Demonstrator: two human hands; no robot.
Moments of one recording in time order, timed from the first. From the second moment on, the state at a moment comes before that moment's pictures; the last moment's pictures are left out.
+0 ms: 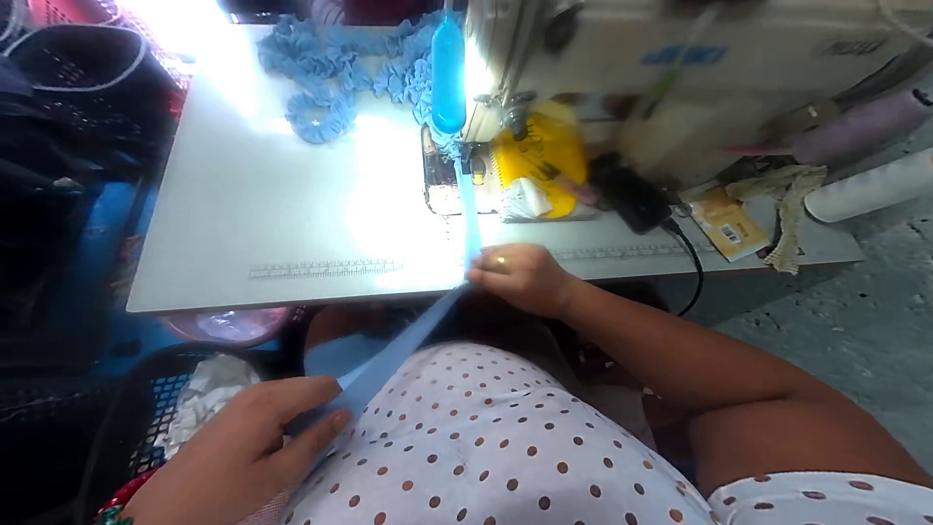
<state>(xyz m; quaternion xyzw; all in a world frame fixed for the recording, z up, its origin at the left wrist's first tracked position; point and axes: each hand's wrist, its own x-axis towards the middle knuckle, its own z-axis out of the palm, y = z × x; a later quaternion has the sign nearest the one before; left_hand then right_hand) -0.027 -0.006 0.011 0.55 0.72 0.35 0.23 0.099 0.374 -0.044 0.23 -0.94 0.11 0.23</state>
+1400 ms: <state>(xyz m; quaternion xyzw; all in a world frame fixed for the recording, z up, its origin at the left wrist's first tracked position) 0.001 -0.007 0.048 0.61 0.74 0.27 -0.05 0.078 0.252 0.049 0.31 -0.92 0.10 0.24</state>
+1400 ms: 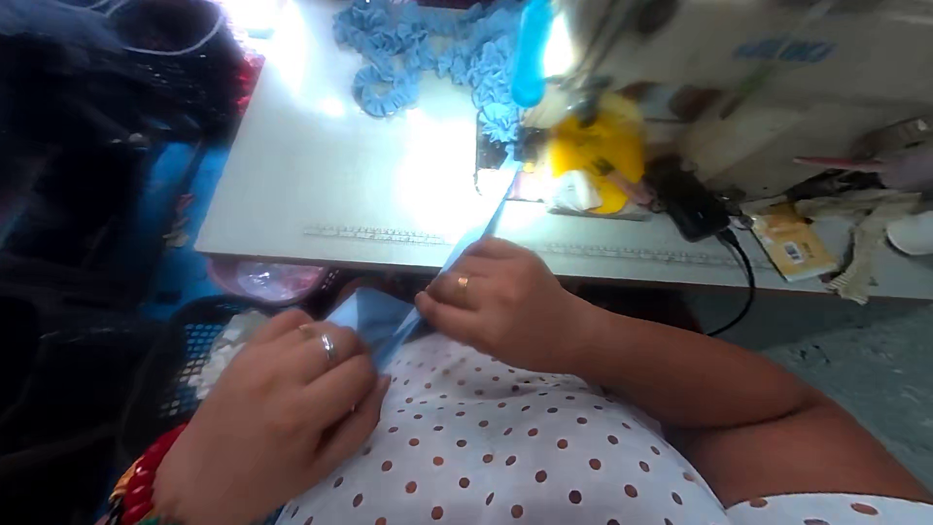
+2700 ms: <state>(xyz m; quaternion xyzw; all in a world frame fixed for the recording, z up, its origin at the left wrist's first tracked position) -0.013 0.000 -0.028 0.40 0.77 0.44 0.23 0.024 0.415 -0.046 0.01 -0.98 0.04 0.19</state>
